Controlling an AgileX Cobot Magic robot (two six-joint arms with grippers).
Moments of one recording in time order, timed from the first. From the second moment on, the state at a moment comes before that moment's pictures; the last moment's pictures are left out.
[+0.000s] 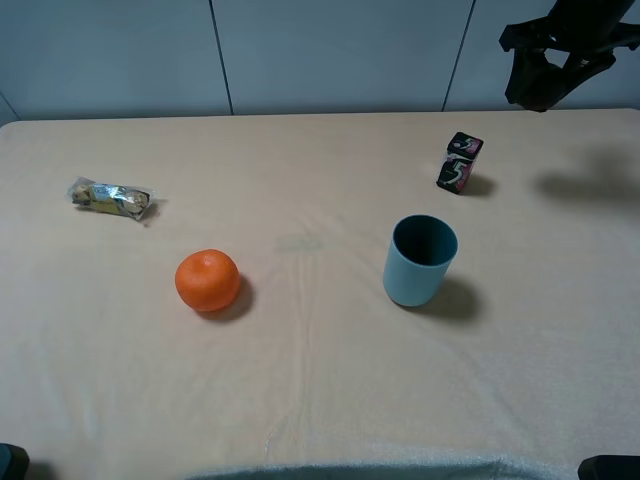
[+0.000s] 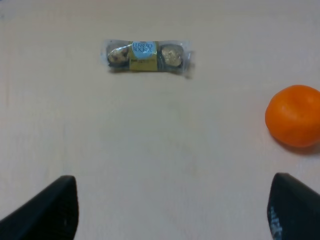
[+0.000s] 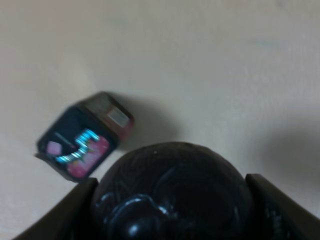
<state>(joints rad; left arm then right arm) -0.06 -0.01 -0.49 0.03 1.06 0.09 0.04 2.08 -1.81 0.10 1.22 -0.20</state>
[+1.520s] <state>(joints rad) -0.06 -0.01 -0.49 0.03 1.06 0.09 -0.03 2.16 -1.52 0.10 0.88 -0.21</state>
